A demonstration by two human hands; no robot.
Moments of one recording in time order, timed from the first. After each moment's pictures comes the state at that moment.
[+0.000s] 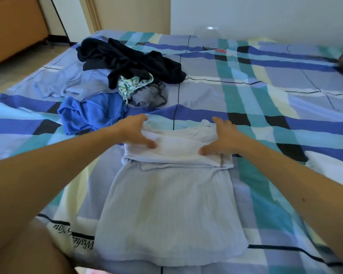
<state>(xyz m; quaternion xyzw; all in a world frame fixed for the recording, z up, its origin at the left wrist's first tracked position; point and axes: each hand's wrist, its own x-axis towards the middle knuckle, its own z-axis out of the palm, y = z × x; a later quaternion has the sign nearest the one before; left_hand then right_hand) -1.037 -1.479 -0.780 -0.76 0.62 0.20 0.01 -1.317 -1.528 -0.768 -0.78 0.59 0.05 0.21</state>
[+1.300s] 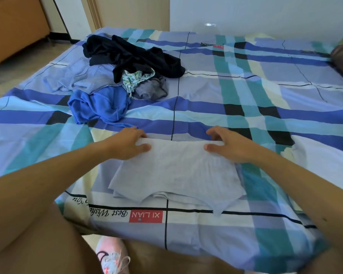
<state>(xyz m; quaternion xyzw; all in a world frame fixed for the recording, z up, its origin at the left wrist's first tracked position) -1.039 -1.391 -0.781 -0.70 0.68 0.21 0.01 -1.357 -1.464 -0.764 -0.81 0.50 -0.02 0.30</state>
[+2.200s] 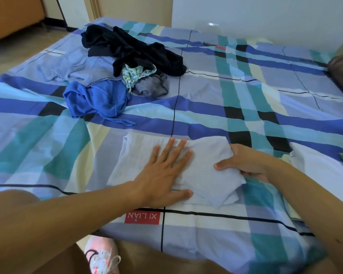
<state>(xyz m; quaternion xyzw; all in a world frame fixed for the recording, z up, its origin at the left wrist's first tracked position) -1.139 -1.340 -0.832 -0.57 0.82 0.09 -0.01 -1.379 -1.452 -0.769 -0.58 0.57 -0.04 0.58</state>
